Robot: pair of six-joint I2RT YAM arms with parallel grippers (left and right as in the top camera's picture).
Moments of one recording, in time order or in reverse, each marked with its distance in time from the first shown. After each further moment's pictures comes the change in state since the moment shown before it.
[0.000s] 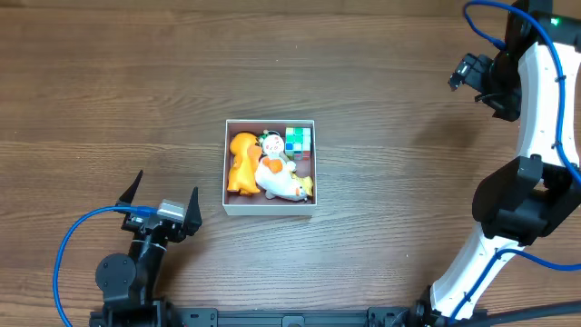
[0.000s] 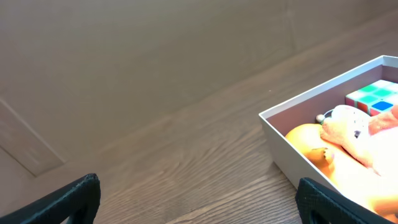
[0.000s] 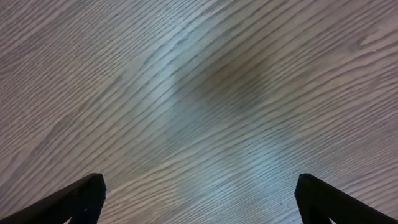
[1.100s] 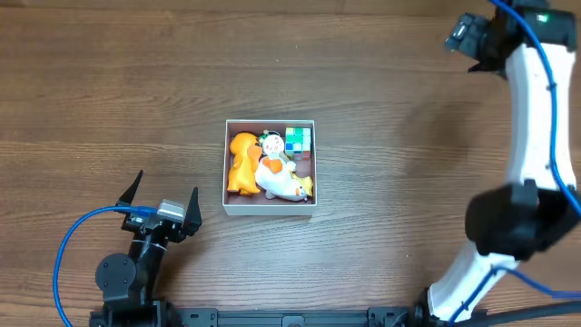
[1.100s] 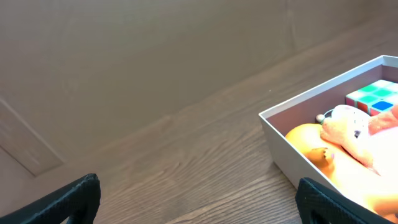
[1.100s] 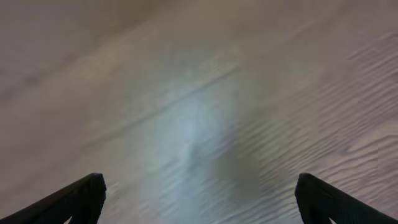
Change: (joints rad) left arm 0.000 0.000 0.000 0.000 0.000 0.000; right arm 0.102 -0.162 -0.016 0.303 0.139 0.000
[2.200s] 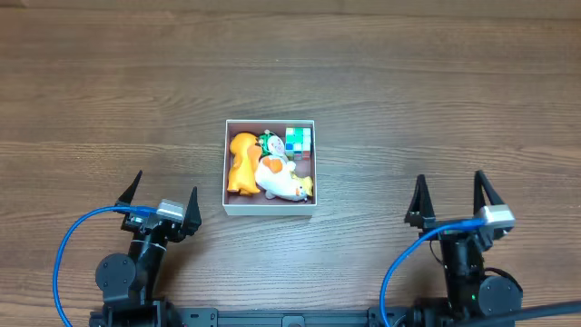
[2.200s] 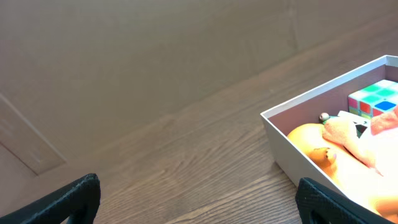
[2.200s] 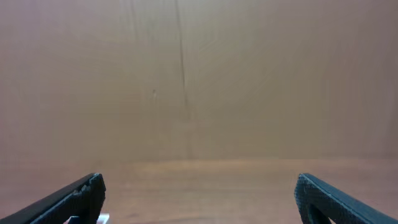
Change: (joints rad) left arm 0.003 -0.002 0.000 -0.002 -0.004 -0.002; right arm 0.145 -1.976 -1.902 1.051 -0.251 -0.250
